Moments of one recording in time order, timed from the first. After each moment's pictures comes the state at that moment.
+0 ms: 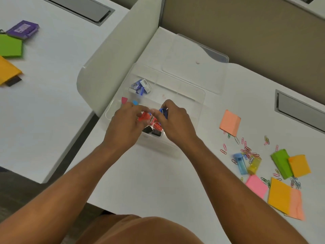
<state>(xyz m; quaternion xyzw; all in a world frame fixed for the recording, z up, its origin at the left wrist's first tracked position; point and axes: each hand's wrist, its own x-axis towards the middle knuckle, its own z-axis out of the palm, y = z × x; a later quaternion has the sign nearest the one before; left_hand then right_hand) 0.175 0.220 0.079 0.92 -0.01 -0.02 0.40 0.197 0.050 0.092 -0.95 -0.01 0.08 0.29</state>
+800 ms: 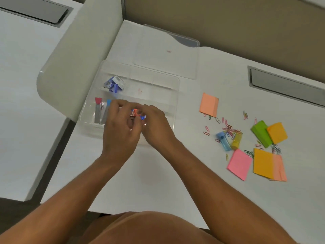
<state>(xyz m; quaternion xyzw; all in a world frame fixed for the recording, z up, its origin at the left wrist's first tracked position) 0.142 0.170 0.087 0.88 -0.06 0.13 0.45 0.159 0.049 0.077 -0.92 -0.01 0.06 0.38</state>
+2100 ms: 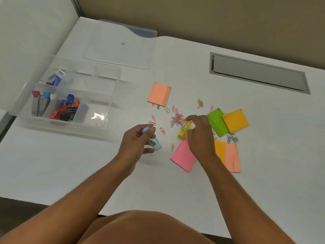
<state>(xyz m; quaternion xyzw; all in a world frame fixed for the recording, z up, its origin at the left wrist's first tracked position) 0.058 -0.078 0.064 0.67 0.18 -0.23 0.69 0.044 -0.296 0.031 -0.93 0.14 -0.06 0.33</state>
